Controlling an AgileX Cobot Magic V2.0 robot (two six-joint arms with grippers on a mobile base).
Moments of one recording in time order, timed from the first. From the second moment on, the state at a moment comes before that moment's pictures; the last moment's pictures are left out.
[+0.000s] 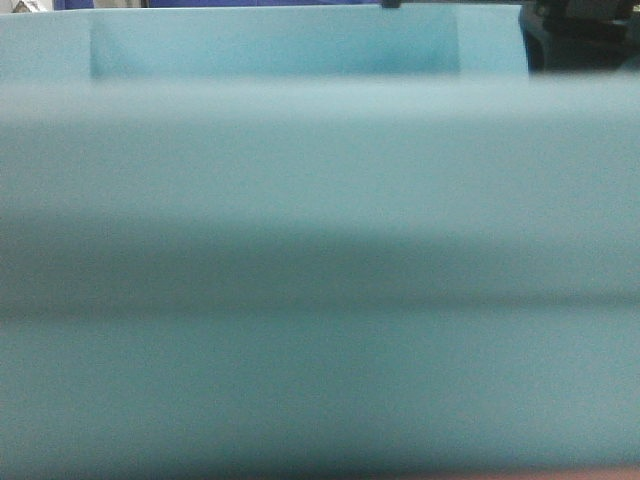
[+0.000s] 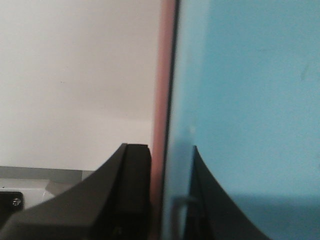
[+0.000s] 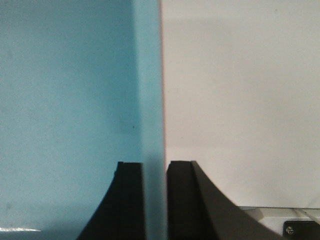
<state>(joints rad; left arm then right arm) -0.84 1.23 -1.09 0.00 1.25 -0.88 0.93 1.32 -1.14 -0.13 1.25 0.99</state>
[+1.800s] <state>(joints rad) -0.84 1.23 -1.05 0.00 1.23 -0.84 0.94 1.32 -1.10 -0.12 1.23 1.00</state>
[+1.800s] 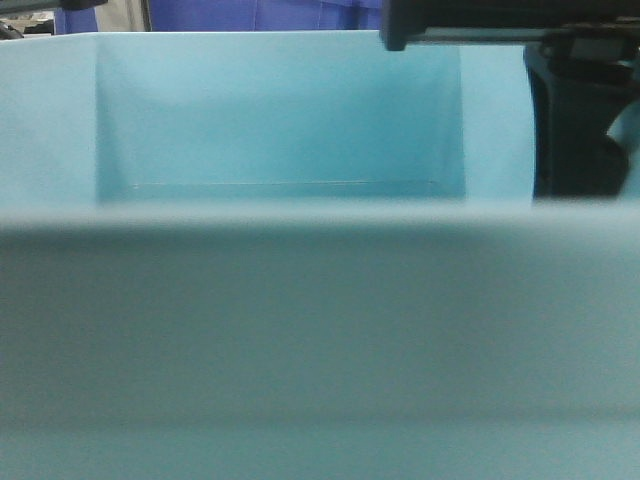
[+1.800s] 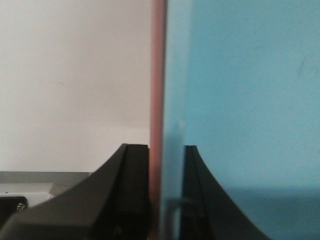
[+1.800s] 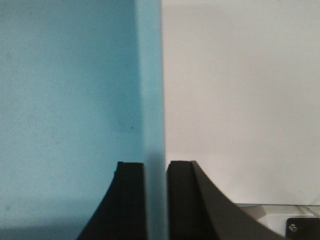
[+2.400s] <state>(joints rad) -0.84 1.23 -1.05 0.00 1.23 -0.84 0.94 1.32 -1.10 -0.12 1.23 1.00</state>
